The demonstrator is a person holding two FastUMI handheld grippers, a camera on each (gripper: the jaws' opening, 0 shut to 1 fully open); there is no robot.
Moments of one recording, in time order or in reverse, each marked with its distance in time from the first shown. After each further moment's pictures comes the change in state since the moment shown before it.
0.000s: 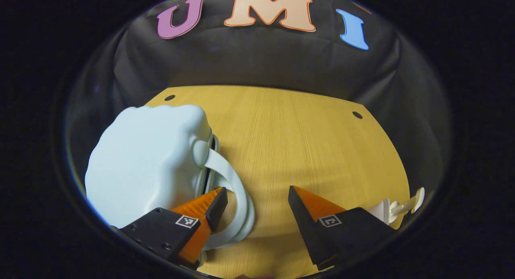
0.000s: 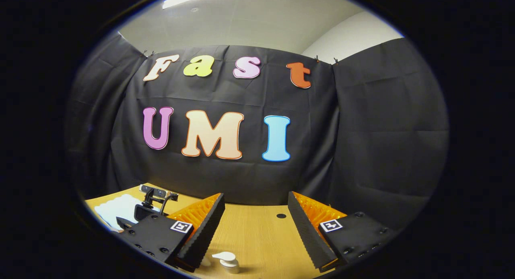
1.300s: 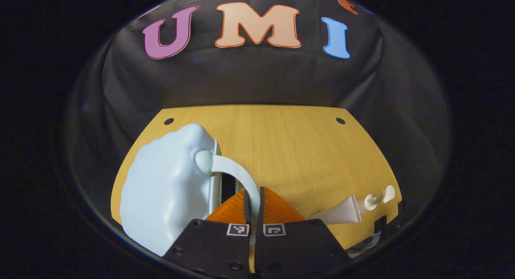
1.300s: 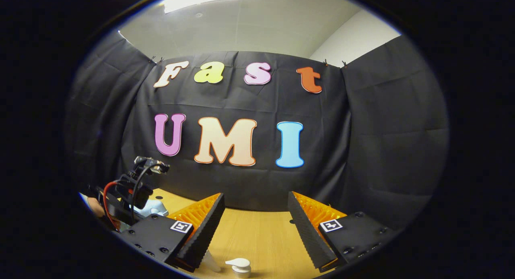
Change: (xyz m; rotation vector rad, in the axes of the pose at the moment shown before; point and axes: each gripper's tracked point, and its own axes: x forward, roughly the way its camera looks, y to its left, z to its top) left arm -0.089 0.037 0.072 0.107 -0.100 -0.065; right arm 0.006 0.038 0.008 0.026 -0.060 0.096
